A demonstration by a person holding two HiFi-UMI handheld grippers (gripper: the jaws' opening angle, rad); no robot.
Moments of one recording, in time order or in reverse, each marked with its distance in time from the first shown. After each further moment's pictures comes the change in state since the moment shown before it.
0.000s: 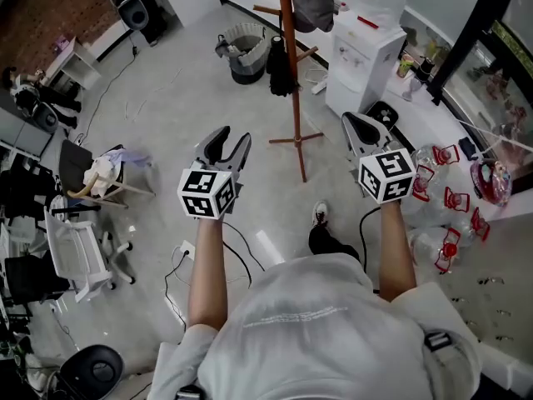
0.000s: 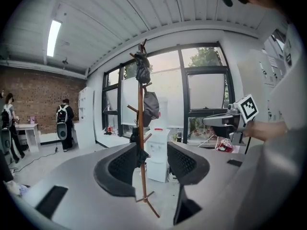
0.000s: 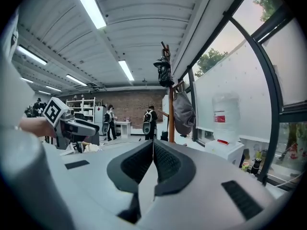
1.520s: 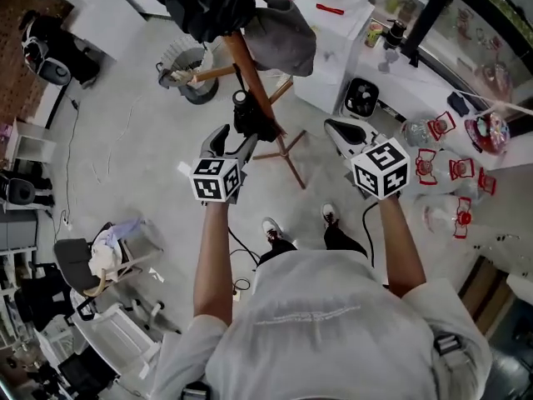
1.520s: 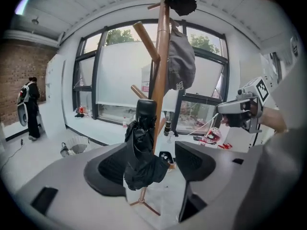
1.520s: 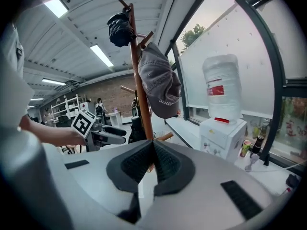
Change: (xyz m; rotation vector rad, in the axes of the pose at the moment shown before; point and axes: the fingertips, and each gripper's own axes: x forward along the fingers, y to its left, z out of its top) left arm 0.301 0.093 -0.052 -0.004 0.247 -0.325; right arm 0.167 -0.105 -0.046 0.184 0.226 -0.086
